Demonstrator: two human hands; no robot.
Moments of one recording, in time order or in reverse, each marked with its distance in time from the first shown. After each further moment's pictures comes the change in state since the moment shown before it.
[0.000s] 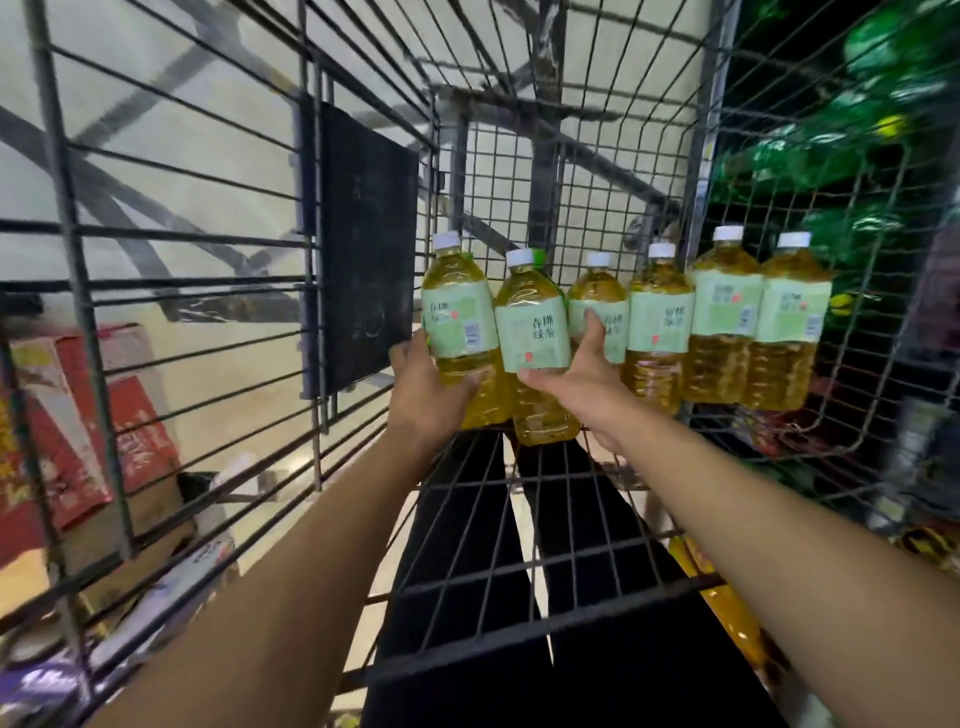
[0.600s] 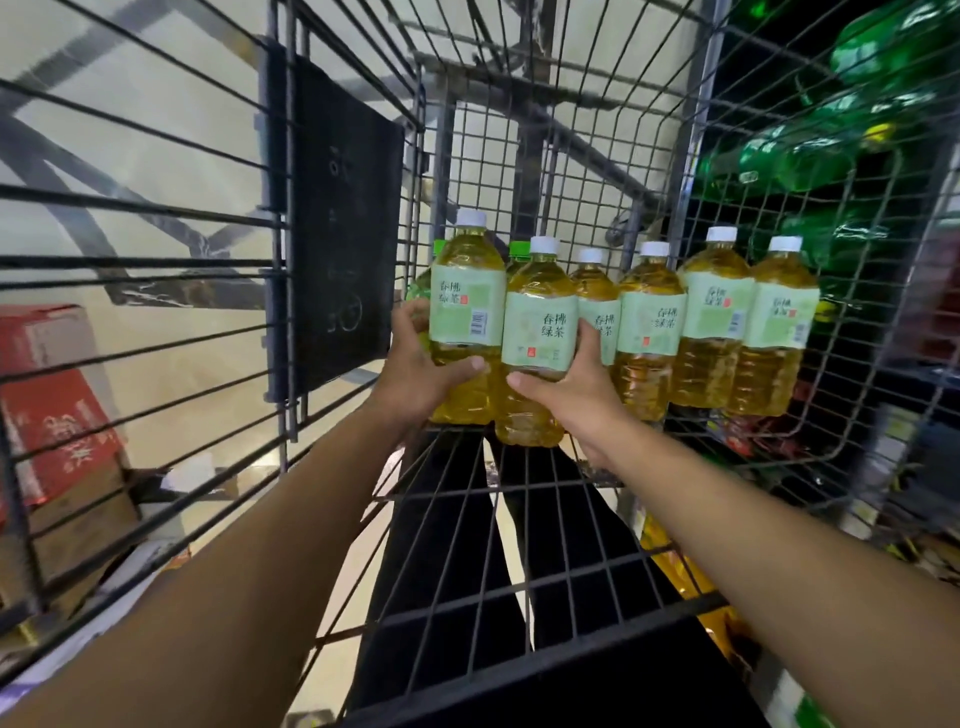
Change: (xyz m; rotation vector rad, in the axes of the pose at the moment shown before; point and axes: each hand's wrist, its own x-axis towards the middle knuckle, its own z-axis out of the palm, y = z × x) left_hand 0.041 -0.019 0.011 -0.425 -0.192 -0.020; right_hand 0.013 0.025 0.005 0.033 0.102 -0.041
